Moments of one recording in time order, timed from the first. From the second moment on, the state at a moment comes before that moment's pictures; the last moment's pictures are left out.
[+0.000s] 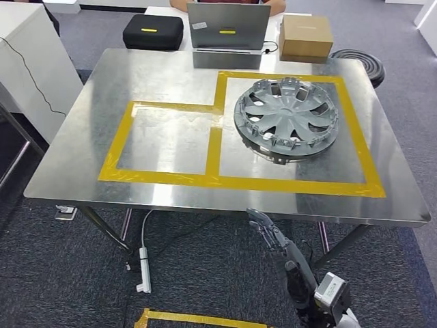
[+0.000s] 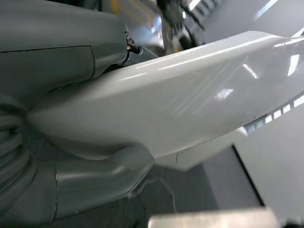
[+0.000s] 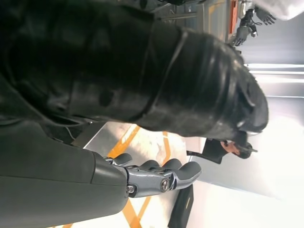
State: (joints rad) left arm 0.25 0.32 0.89 -2.01 -0.04 -0.36 0.08; right arm 0.22 -0.12 0.37 -1.87 -0.07 0.09 -0.41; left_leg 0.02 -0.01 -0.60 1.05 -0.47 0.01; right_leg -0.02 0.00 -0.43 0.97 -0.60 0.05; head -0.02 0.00
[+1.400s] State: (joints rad) left arm -0.47 0.48 -0.13 -1.47 -0.69 -0.09 0.21; right arm 0.24 -0.13 0.38 -1.86 -0.08 0.15 -0.40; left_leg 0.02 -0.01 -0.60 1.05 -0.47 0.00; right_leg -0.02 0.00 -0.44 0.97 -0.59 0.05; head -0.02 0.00
